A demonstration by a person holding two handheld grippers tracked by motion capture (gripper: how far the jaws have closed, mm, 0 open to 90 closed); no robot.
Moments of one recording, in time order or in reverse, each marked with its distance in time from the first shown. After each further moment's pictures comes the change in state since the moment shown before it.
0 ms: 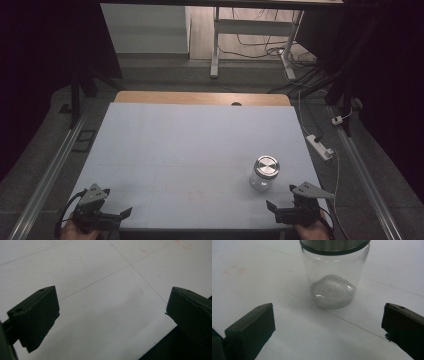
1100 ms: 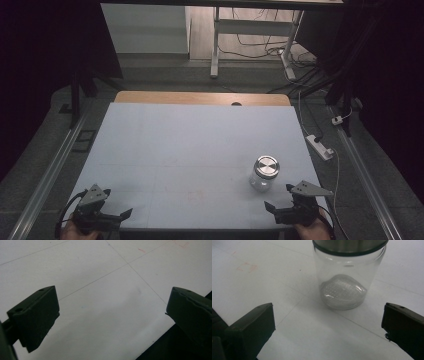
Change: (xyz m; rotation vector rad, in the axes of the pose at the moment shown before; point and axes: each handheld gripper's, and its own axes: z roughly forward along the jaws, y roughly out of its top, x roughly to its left) left arm -0.001 0.000 0.000 0.001 -0.012 0.012; right arm 0.000 0.005 0.001 0.000 0.060 -0.018
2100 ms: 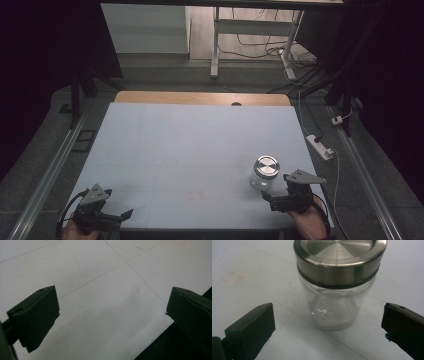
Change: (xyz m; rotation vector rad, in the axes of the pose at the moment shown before) left arm 0.000 0.001 0.002 0.013 -0.017 0.004; right arm -0.009 0.022 0.021 0.009 -0.035 -0.009
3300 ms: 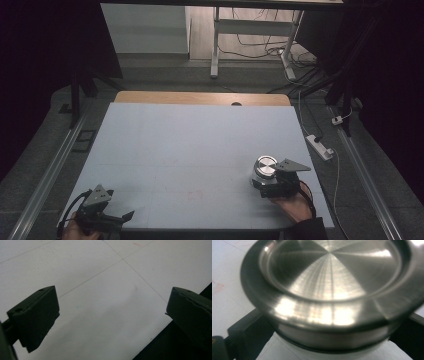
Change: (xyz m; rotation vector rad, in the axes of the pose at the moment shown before) left arm -0.004 0.001 0.002 0.023 0.003 0.045; right arm -0.011 0.010 0.047 -0.013 0.026 -0.026
